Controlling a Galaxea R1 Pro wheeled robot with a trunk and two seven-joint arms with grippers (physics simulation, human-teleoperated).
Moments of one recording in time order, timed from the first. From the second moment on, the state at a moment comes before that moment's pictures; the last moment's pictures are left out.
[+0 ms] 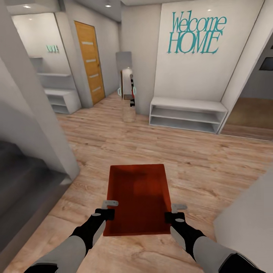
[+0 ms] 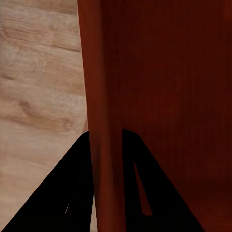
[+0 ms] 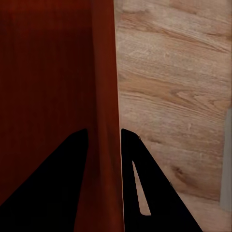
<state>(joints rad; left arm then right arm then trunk) -0.70 -0.13 0.01 -0.32 -0.07 0.14 0.10 -0.73 0.05 0.59 -0.21 -0.54 -0.01 -0.29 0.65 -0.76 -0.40</state>
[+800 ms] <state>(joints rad) -0.70 -0.13 0.01 -0.32 -0.07 0.14 0.10 -0.73 0.05 0.60 -0.21 -0.55 -0.01 -0.29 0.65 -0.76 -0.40</state>
